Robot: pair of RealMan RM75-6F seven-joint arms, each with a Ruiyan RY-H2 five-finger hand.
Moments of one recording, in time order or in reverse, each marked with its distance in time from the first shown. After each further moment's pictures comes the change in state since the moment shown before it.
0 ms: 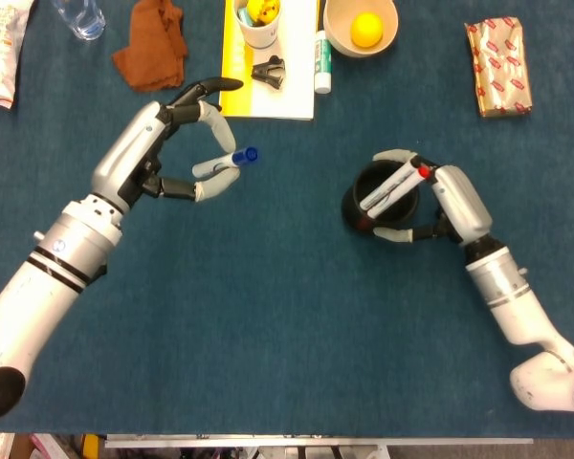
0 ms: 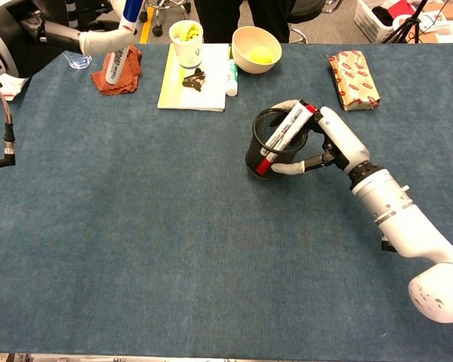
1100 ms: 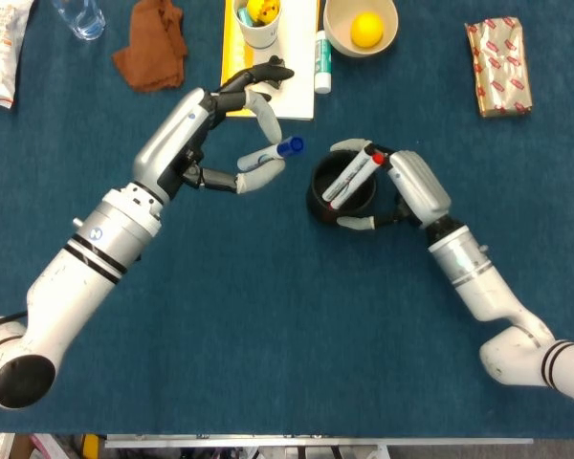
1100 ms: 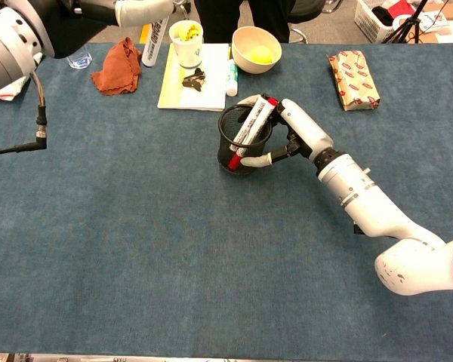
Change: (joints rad) left arm -0.081 -0.059 -0.064 -0.030 -0.071 -0.017 0.013; right arm 0.139 -0.083 0.037 0.099 0.016 -0.085 0.012
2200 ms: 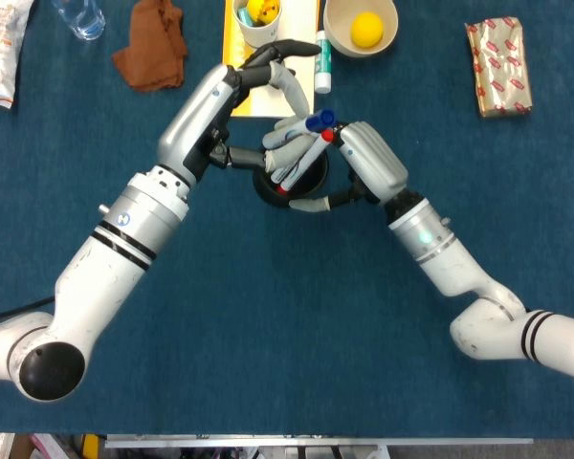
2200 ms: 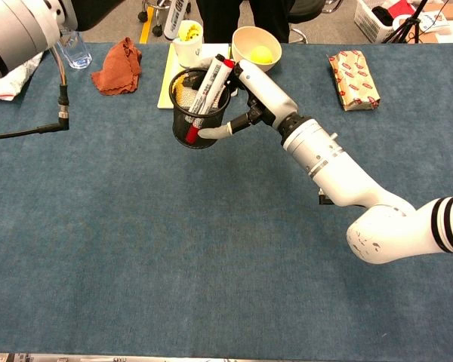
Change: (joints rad) left arm -0.094 -0.051 -0.075 -0.048 -0.229 0.065 0.167; right arm 0.162 0.049 0.093 -0.161 0.021 -0.033 -0.093
